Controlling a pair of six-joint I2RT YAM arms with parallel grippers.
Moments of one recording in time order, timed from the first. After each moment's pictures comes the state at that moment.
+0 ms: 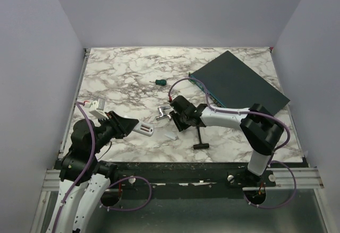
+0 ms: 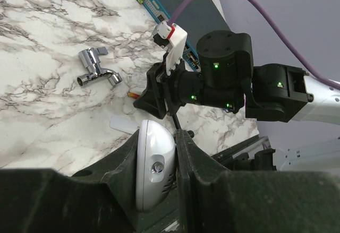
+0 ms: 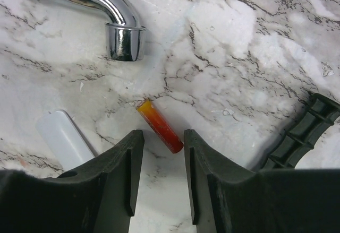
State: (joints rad) left arm -0.27 0.32 0.69 -0.61 0.33 -0.73; right arm 0.90 1.80 1.07 -0.31 0.13 0.26
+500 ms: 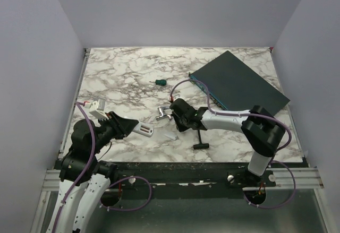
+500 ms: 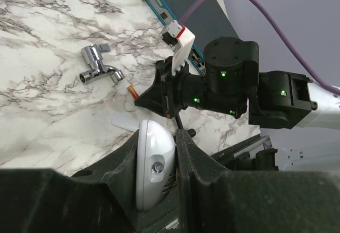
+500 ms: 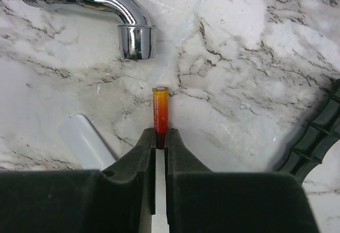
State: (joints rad) left arm -0.27 0.32 0.69 -0.62 0.33 -0.73; right arm 0.93 1.79 1.05 -0.27 0.16 0.36
